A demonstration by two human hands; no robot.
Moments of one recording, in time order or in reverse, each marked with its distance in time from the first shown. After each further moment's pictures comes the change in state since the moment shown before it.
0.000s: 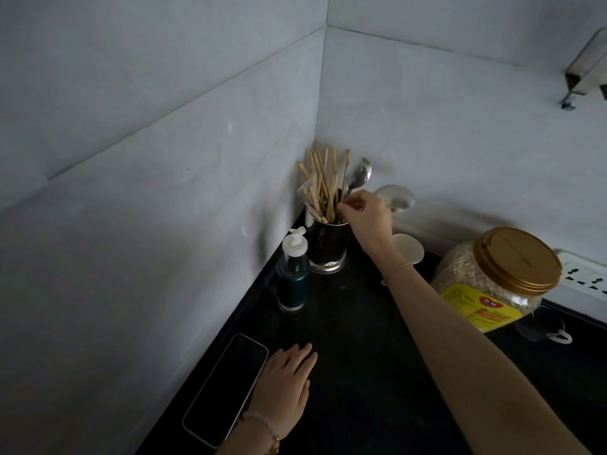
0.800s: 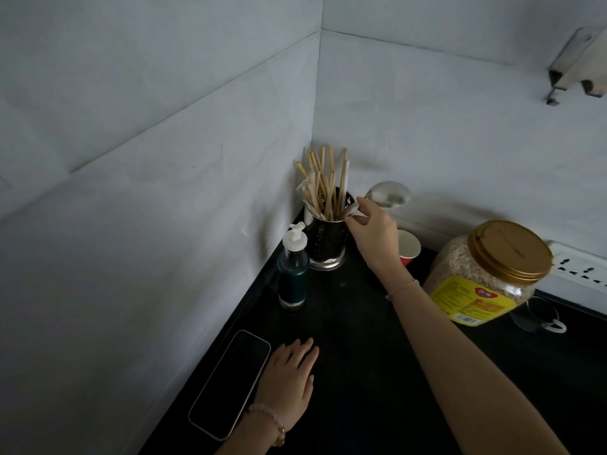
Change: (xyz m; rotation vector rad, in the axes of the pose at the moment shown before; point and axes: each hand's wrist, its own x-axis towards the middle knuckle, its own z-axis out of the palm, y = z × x) left_hand 0.000 0.000 0.004 -0.006 -0.016 -0.007; right_hand -0.034 0.008 -0.011 -0.027 0.025 -0.028
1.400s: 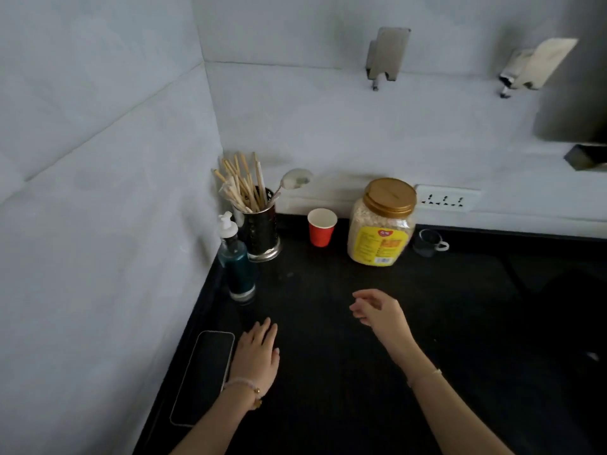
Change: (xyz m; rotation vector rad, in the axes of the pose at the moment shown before) left_hand -0.009 0.001 -0.002 0.069 -0.045 0.030; right_hand -0.207 0.087 -0.076 0.210 0.056 0.580
